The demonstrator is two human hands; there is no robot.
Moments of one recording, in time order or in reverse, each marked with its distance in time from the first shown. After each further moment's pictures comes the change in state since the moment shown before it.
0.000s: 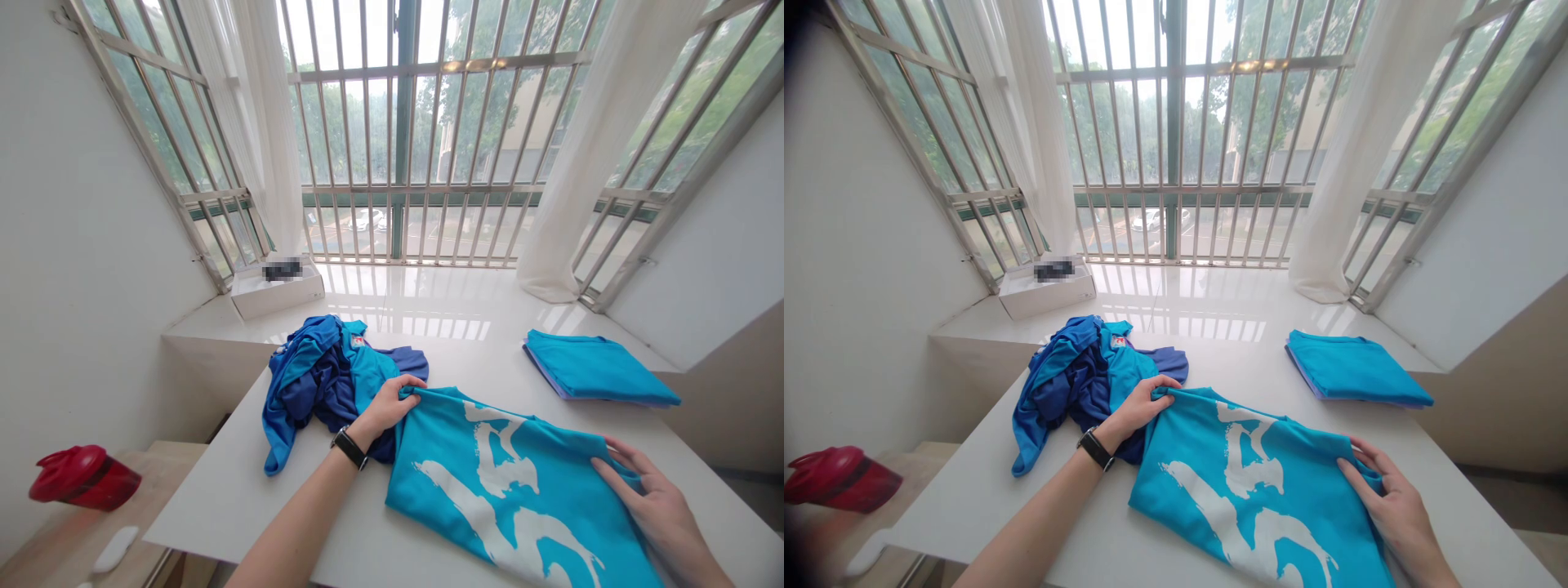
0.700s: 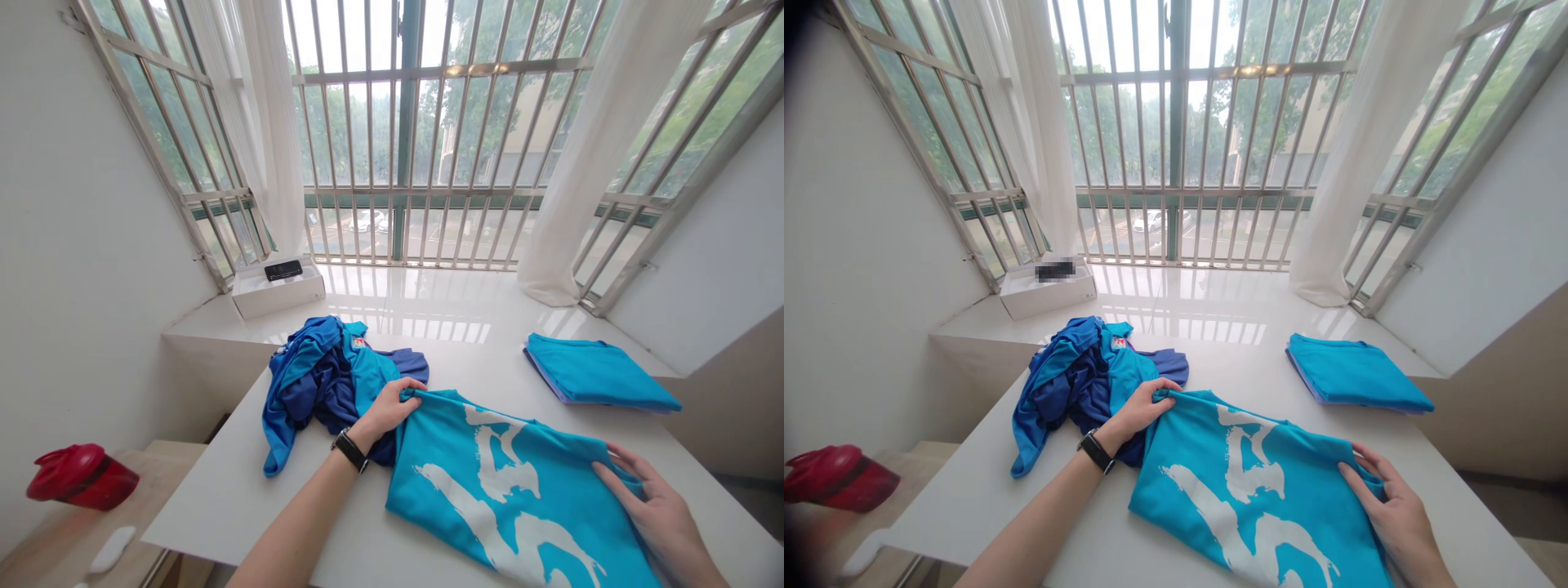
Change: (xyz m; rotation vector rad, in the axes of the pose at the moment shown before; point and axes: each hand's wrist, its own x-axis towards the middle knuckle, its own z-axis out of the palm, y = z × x) left_hand 0.001 -0.002 0.001 0.017 0.002 -0.014; right_hand -0.003 -0.007 0.002 -0.016 0.048 0.016
